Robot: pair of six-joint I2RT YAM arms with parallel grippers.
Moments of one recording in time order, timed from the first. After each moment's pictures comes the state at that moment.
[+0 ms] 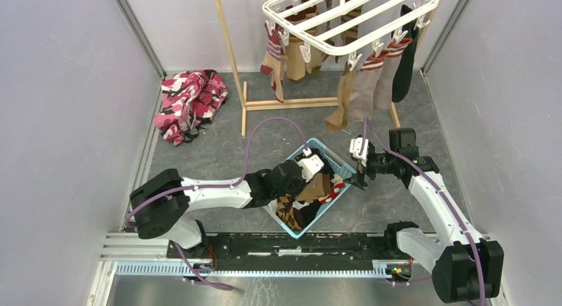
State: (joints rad) left arm -1.11 1.49 0.73 0.14 -0.22 0.01; right arm 0.11 1.00 0.68 -0.60 -0.89 -1.02
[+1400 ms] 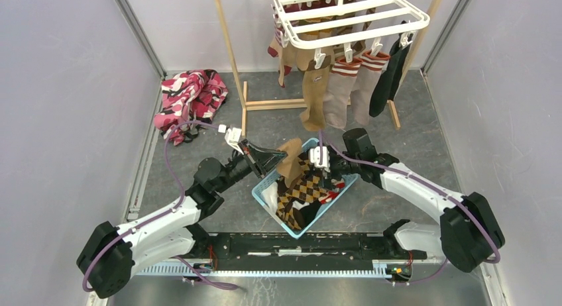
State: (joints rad) left arm -0.73 0.92 0.36 0.75 0.24 -0.74; right arm 0.55 1.21 0.67 -0.22 -0.70 -0.85
